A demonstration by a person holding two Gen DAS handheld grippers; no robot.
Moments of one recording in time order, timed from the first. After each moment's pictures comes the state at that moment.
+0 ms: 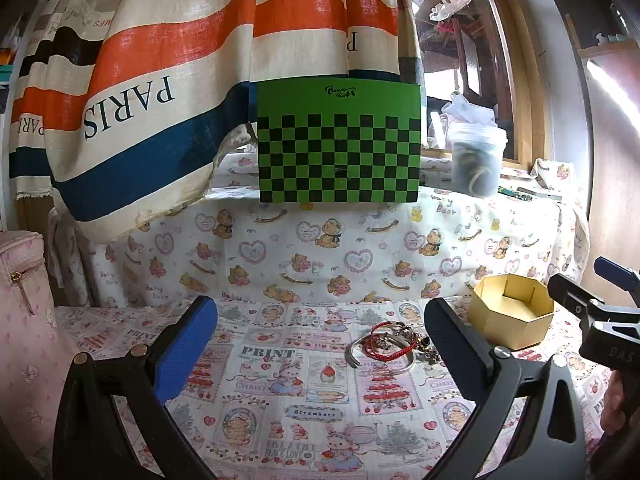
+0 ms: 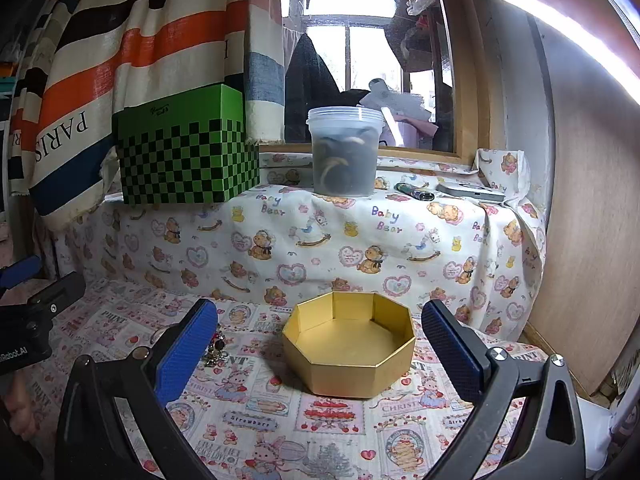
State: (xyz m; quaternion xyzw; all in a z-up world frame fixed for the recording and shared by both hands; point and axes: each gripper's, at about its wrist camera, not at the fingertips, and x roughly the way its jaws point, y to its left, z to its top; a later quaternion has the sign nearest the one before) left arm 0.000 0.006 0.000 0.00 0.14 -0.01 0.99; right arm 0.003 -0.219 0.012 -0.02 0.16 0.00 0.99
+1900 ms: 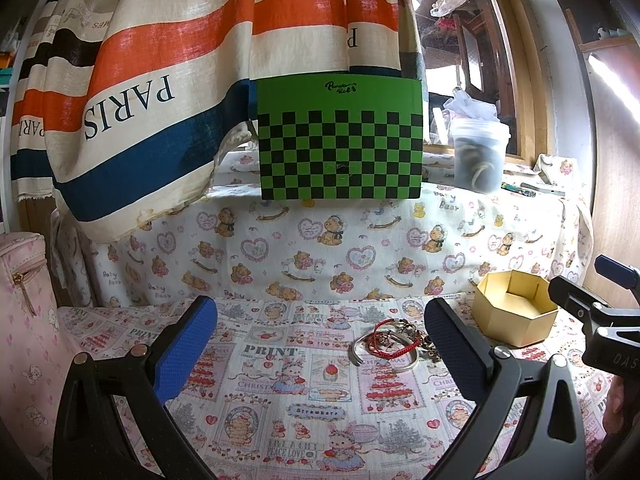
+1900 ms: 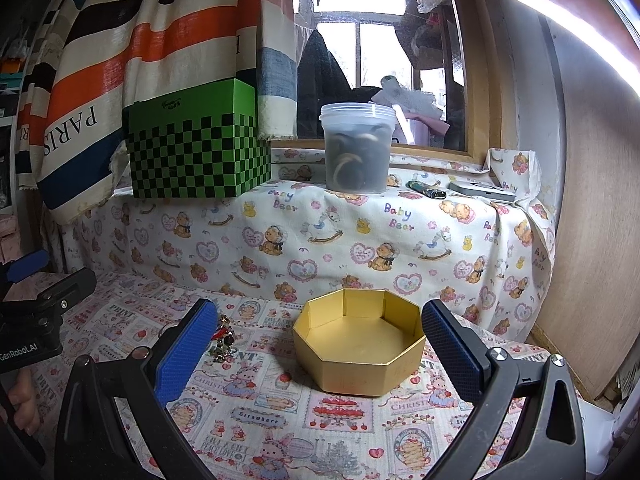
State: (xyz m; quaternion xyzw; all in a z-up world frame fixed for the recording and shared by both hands) left arm -0.001 0.002 -0.003 0.01 0.15 0.00 0.99; right arm 0.003 -0.213 0.010 -0.02 0.17 0.01 0.99
